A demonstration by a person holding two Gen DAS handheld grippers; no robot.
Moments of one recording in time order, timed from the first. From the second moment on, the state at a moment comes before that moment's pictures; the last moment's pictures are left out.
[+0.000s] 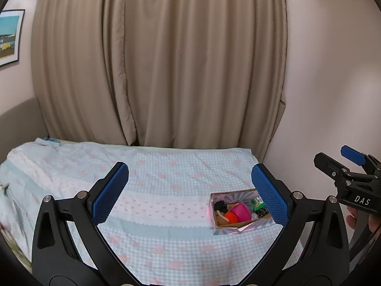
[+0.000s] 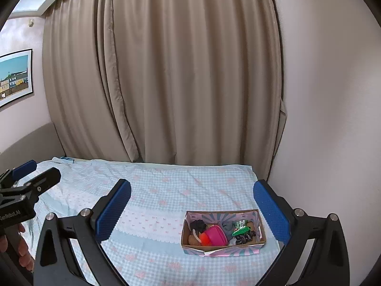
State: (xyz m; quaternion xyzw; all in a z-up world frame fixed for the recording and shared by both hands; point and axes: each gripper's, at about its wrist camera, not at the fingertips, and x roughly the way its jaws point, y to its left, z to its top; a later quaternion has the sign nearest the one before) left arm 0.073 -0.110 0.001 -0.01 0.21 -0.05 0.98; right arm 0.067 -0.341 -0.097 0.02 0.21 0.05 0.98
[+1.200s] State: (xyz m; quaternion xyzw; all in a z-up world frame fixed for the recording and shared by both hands) left arm 0.075 -0.112 0.001 0.00 0.19 -0.06 0.98; right arm 0.071 -0.338 -0.098 0.02 0.20 0.02 0.98
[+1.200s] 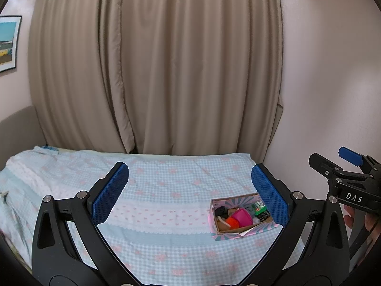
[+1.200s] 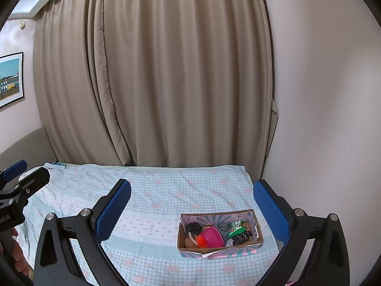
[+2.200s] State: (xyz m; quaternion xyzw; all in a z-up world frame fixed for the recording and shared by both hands) left arm 0.071 -0.108 0.004 0.00 0.17 -0.05 0.98; right arm 0.072 -0.340 -0.097 0.02 0.20 0.02 0.98
